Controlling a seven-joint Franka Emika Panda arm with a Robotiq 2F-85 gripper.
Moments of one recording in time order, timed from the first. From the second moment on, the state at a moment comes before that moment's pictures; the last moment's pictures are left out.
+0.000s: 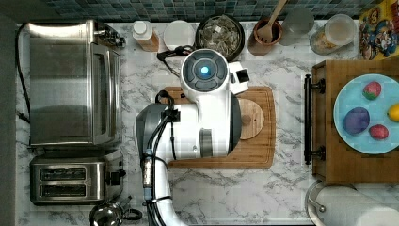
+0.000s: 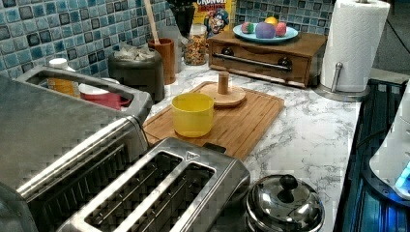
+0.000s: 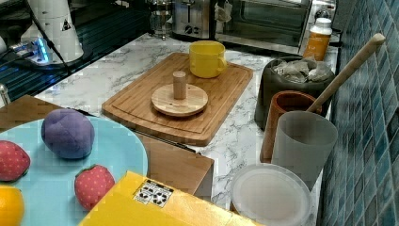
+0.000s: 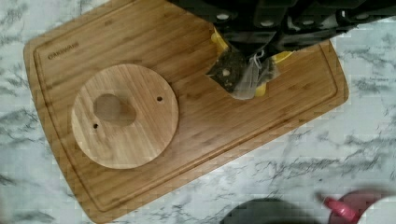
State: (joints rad) arm 0.01 0.06 0.04 -1.94 -0.01 0.39 -0.26
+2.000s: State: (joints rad) arm 0.05 0.15 0.11 -2.01 0.03 0.41 -0.34
